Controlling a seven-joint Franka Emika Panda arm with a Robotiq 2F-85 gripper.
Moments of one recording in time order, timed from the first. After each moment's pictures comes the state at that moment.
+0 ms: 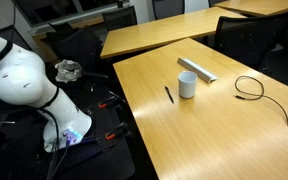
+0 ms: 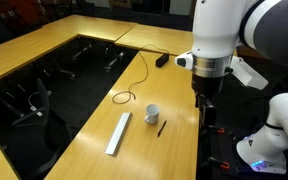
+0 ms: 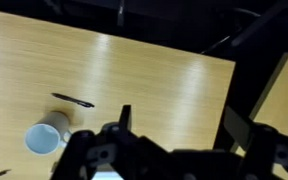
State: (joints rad) arm 0.14 -0.35 0.08 -2.04 0.21 1.58 0.05
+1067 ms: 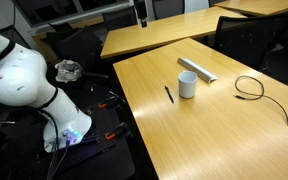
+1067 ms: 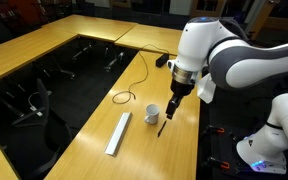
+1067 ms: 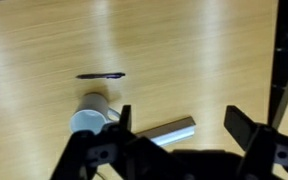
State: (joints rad) arm 0.02 -0.30 0.08 -2.25 0.17 2.04 0.27
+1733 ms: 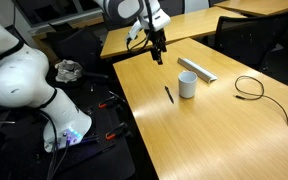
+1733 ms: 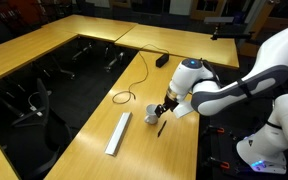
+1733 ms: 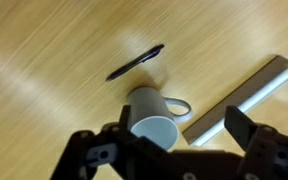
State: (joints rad) arm -0.09 -0.10 0.08 -2.50 0.00 2.61 0.75
